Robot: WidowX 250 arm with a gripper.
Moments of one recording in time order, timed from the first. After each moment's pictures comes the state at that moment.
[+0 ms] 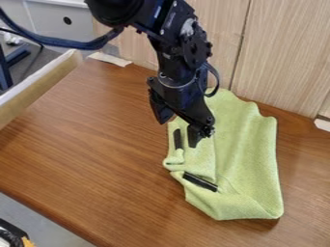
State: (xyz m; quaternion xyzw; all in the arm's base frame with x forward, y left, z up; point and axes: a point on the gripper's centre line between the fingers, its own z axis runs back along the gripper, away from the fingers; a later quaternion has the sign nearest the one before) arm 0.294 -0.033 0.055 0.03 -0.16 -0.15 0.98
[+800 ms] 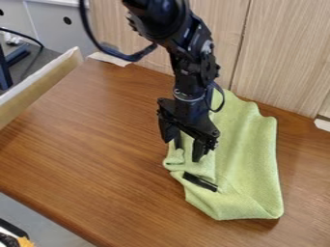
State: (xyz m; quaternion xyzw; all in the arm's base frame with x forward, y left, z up) arm 0.313 -0.031 -0.002 0.02 -0.04 -0.13 0.99
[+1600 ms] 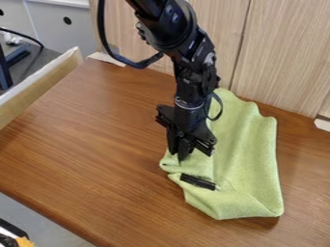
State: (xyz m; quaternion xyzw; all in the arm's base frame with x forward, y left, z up) arm 0.313 -0.027 -0.018 0.04 -0.03 -0.12 0.99
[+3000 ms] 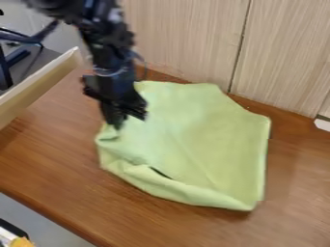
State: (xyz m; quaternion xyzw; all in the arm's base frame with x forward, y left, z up) arm 0.279 0.077 0.039 0.05 -0.10 -0.01 0.99
